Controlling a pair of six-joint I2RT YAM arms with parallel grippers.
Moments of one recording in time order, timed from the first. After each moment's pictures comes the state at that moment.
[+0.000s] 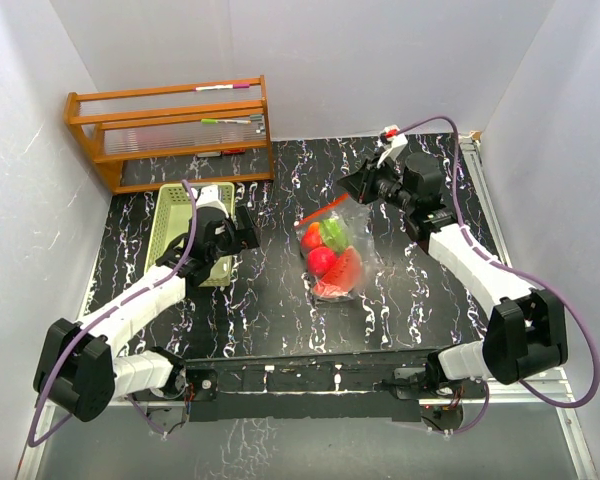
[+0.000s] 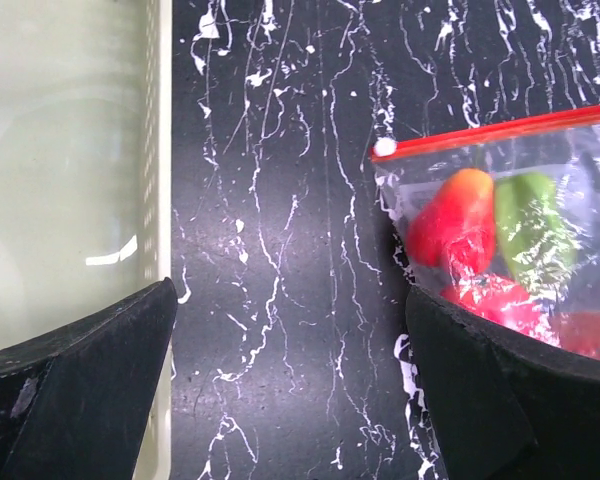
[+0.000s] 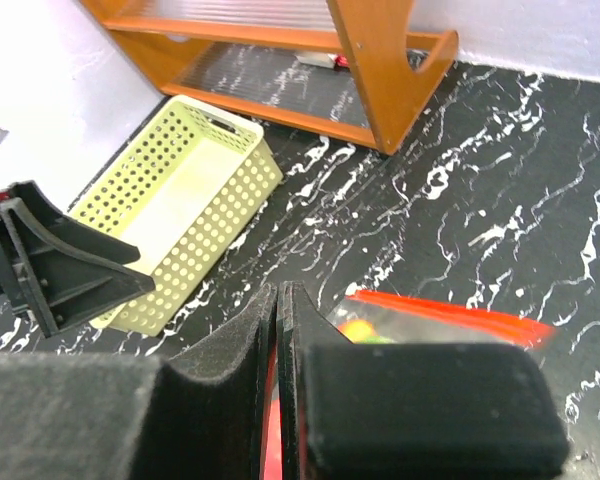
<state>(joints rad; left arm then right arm) -0.49 1.19 0.72 -0.10 -0.20 -0.56 0.29 1.36 1.01 0.20 -0.48 0.31</state>
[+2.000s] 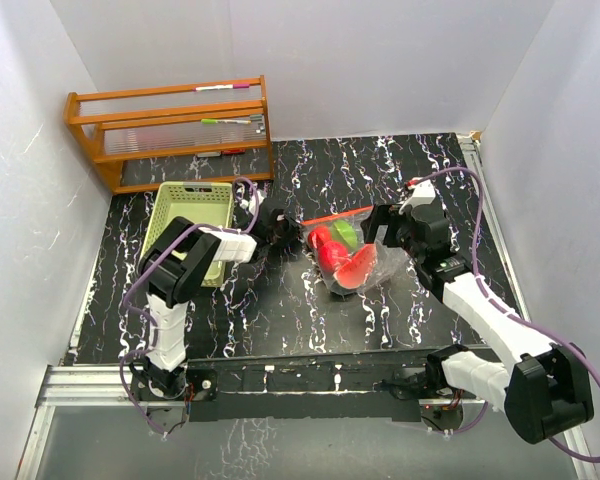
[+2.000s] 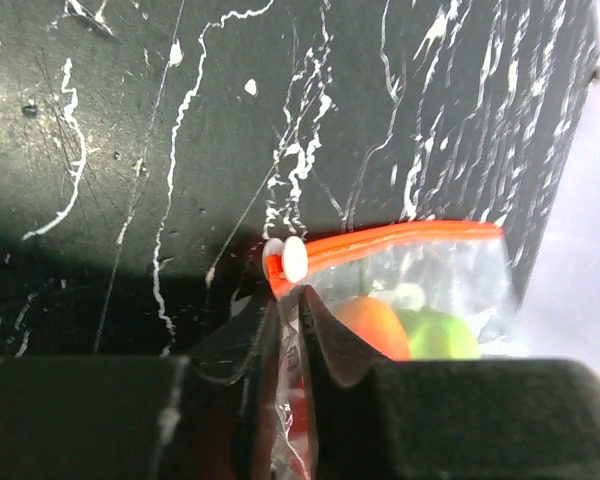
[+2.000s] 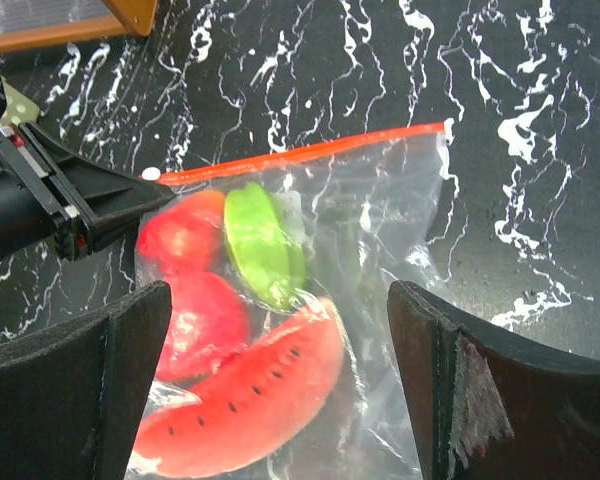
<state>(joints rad) -0.59 2.01 1.05 0.34 -0.10 -1.21 0.31 1.06 0.66 0.03 0.02 0.29</state>
